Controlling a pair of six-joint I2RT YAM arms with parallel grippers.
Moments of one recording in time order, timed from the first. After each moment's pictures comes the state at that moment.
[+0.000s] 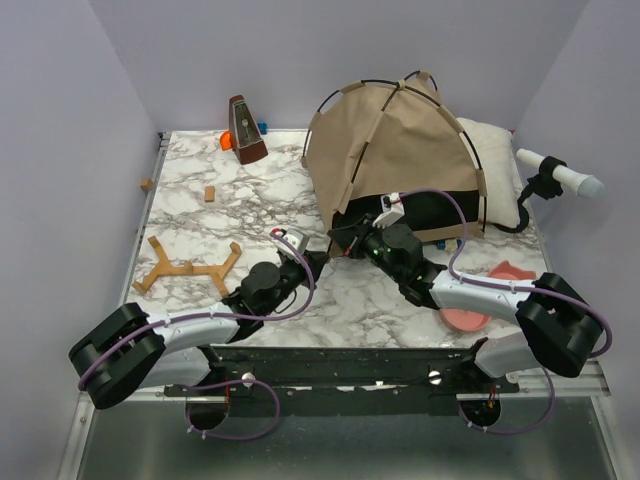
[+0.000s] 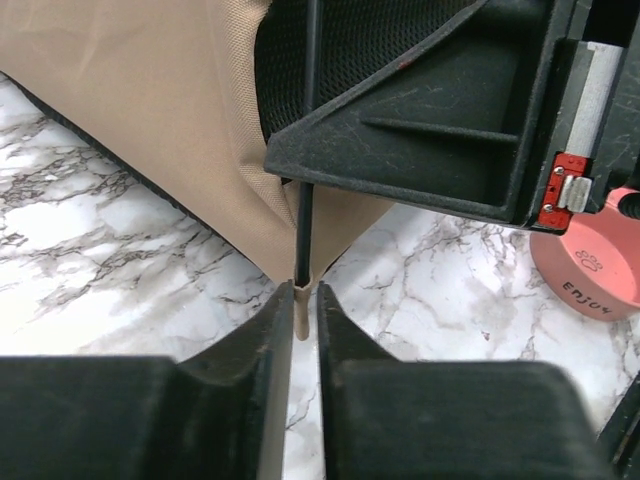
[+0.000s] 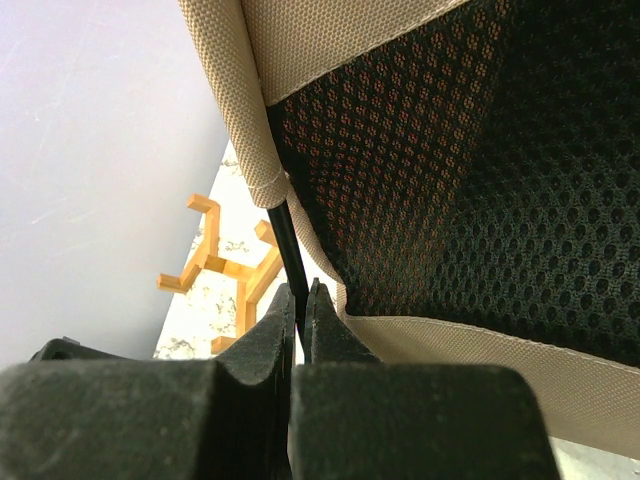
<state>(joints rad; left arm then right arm) -0.88 1.18 0.31 0.82 -0.16 -0.29 0.82 1.40 0.64 0.60 0.17 0.83</state>
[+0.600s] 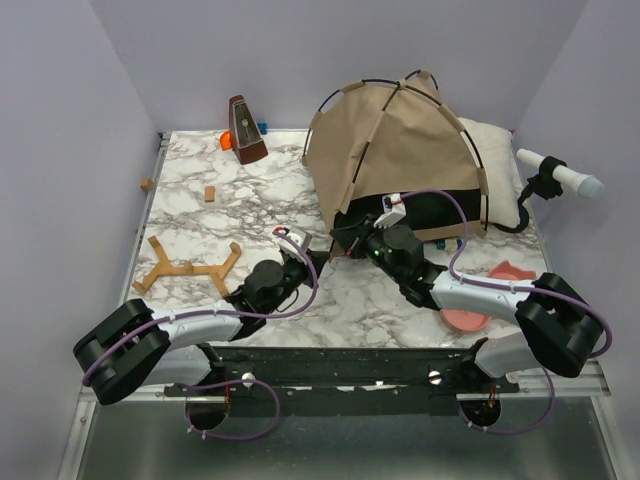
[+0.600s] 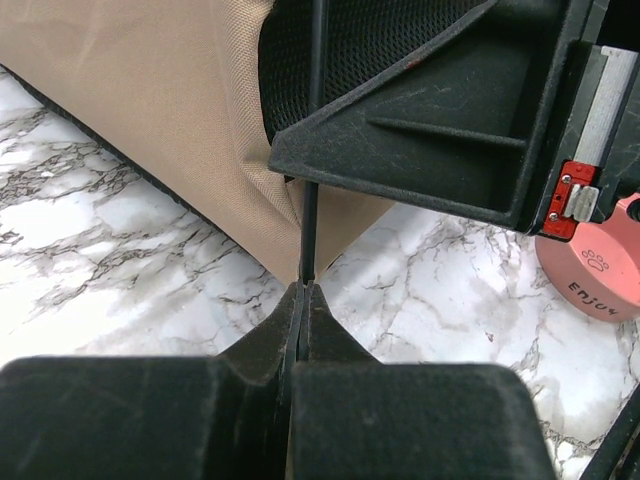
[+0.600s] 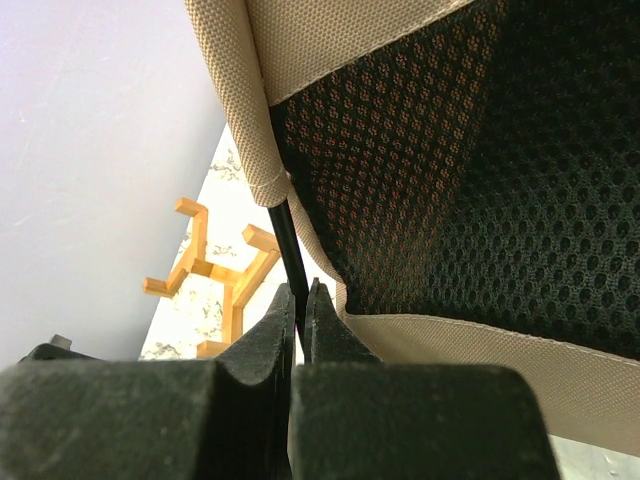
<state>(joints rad) -0.88 1.22 0.33 0.82 -0.17 -0.30 0.82 1.40 0.63 0.61 0.18 0.80</state>
